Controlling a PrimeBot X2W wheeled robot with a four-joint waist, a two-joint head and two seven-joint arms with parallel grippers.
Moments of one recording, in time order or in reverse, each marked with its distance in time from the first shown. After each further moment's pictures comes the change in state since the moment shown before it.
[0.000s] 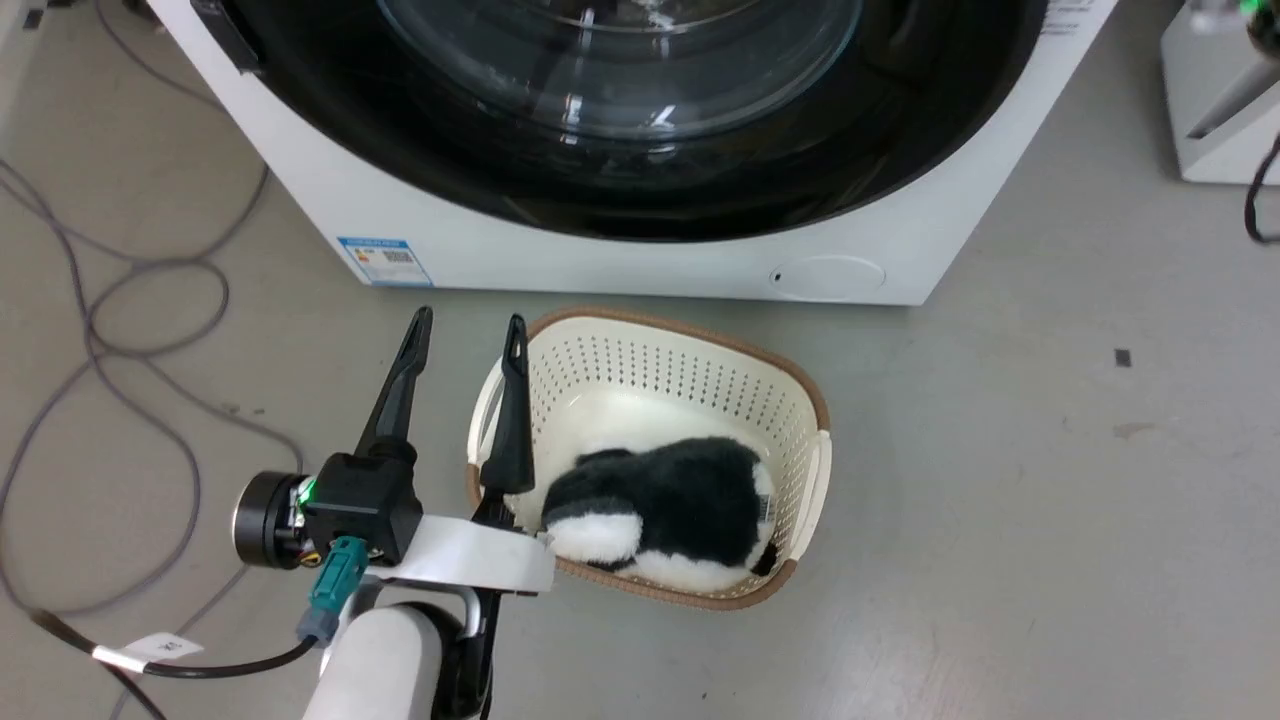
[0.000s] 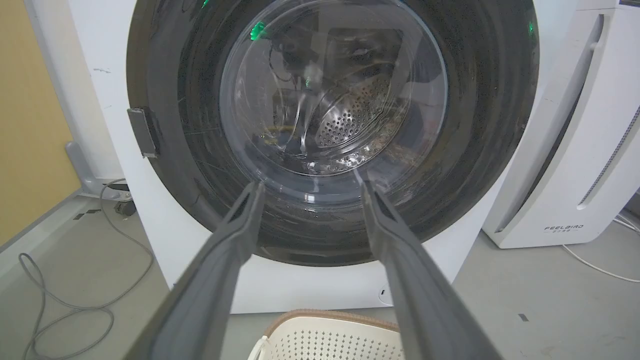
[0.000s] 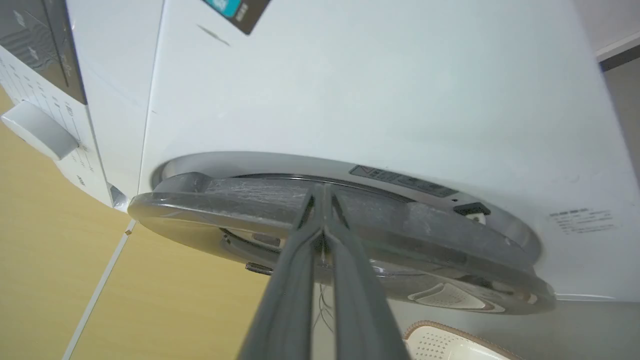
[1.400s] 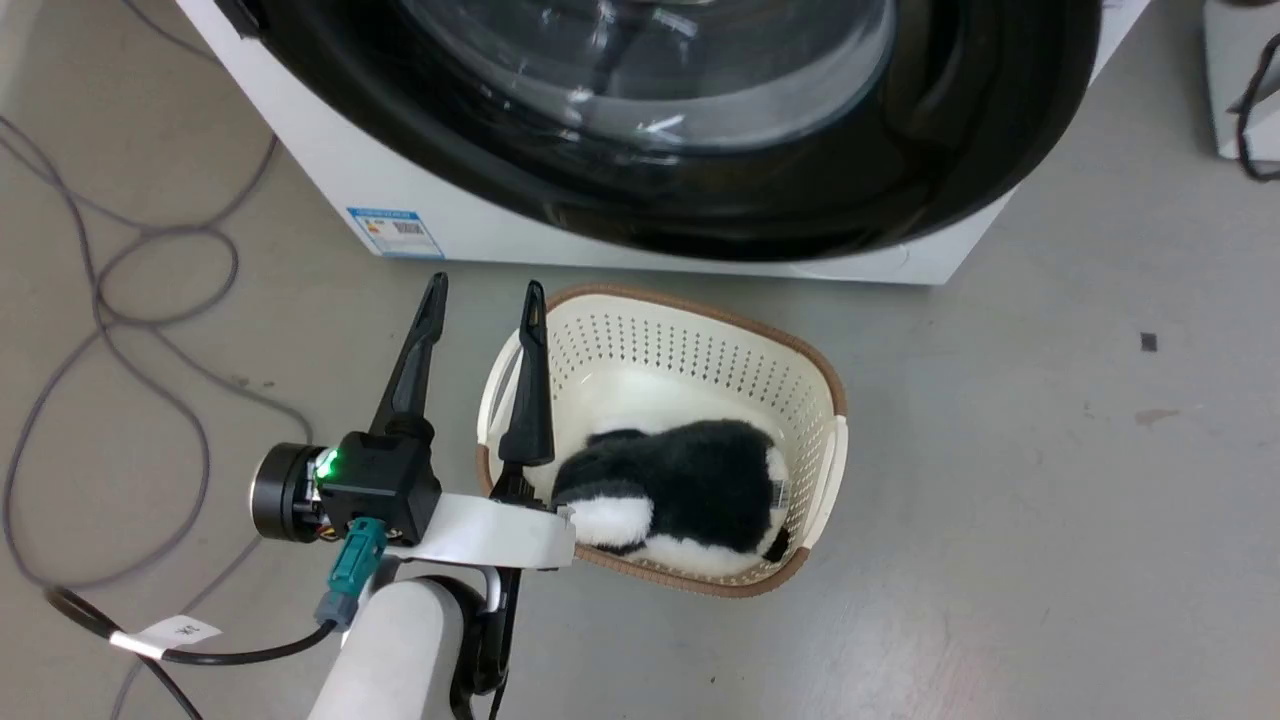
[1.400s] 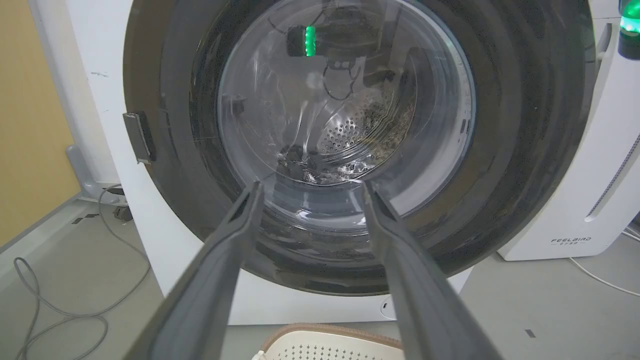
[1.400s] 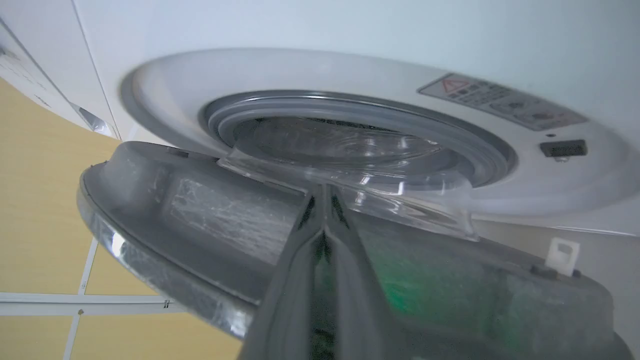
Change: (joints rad) left arm -0.064 0.000 -0.049 0.018 -0.027 0.042 -0.039; right arm -0.204 0.068 0.128 0.190 0.044 0.000 0.250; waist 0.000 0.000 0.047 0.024
